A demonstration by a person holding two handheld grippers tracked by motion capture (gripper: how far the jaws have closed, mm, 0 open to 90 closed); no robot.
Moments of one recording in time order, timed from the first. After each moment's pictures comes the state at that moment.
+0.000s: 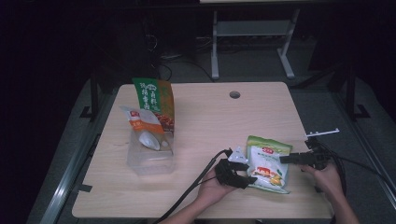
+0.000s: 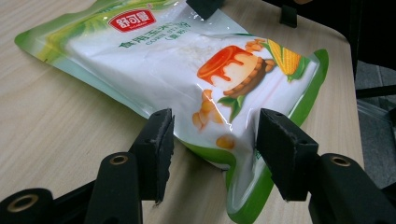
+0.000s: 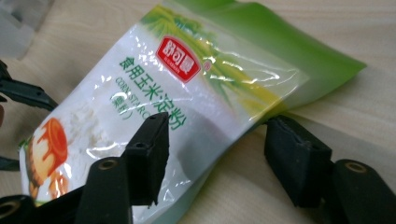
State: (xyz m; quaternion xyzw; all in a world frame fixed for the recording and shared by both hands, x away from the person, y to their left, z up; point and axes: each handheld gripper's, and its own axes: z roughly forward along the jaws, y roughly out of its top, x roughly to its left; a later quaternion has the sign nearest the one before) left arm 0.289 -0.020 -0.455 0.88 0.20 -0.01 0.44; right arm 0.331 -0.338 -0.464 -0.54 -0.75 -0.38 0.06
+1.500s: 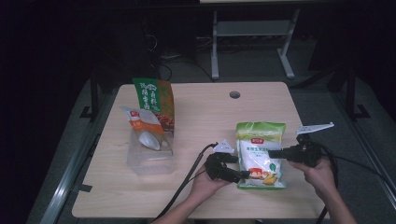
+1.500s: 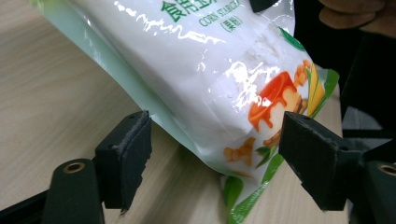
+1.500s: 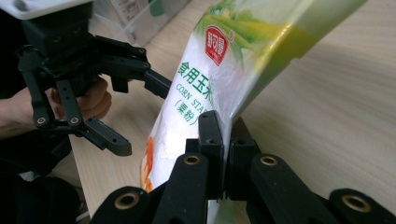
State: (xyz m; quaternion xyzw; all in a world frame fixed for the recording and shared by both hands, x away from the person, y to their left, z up) left arm 0.305 0.011 -0.449 0.83 0.27 -0.05 0.48; right arm 0.313 -0.288 -0.408 -0.40 -0.79 -0.46 0.05
